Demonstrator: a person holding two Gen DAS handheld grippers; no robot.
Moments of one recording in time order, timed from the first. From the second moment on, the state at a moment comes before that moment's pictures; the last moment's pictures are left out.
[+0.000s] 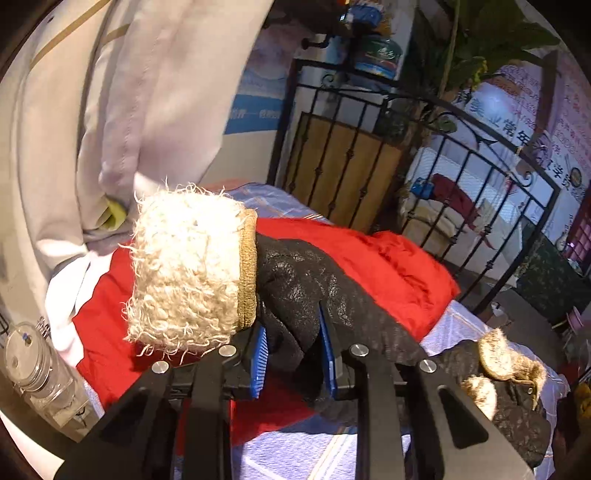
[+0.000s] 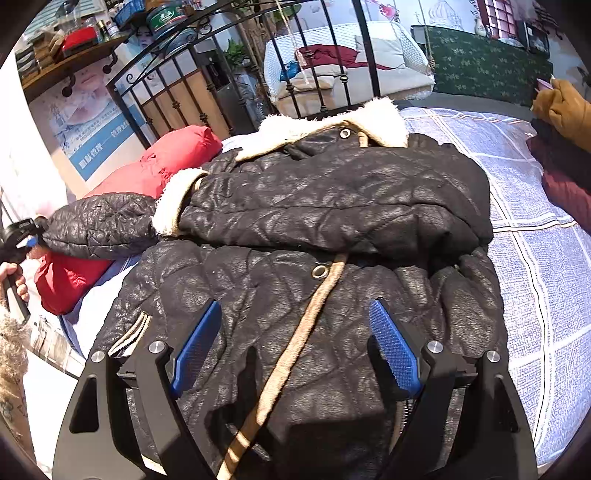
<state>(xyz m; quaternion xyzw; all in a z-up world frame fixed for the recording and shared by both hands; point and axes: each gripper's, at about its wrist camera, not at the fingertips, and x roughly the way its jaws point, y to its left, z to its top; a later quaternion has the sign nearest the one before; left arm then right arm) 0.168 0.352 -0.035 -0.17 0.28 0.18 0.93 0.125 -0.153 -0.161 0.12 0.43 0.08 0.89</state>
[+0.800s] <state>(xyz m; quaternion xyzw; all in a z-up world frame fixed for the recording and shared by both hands) 0.196 -0.128 -0.149 0.17 0.36 -0.22 0.89 0.105 -0.247 -0.152 0.17 0.41 -0.02 0.90</state>
